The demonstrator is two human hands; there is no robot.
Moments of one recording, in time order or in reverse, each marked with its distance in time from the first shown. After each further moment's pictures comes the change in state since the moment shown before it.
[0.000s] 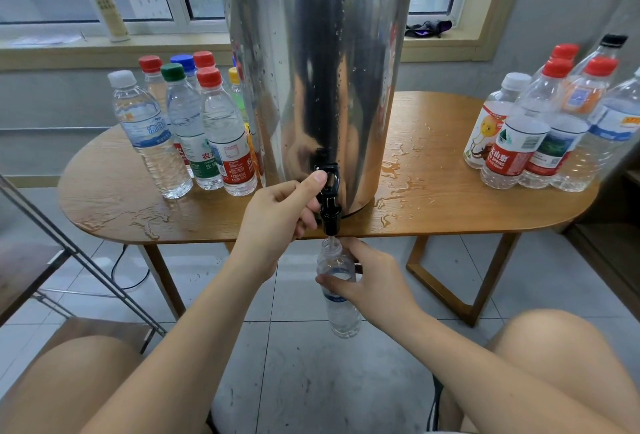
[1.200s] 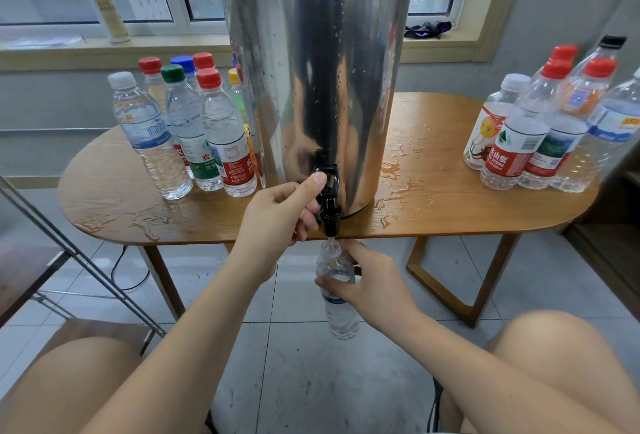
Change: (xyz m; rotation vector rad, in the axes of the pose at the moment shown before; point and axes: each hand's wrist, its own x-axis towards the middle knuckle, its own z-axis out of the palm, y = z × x) left_hand 0.000 0.000 -0.001 -0.023 -0.032 -0.009; right_hand 0.000 0.001 0.002 0.011 0.015 -0.033
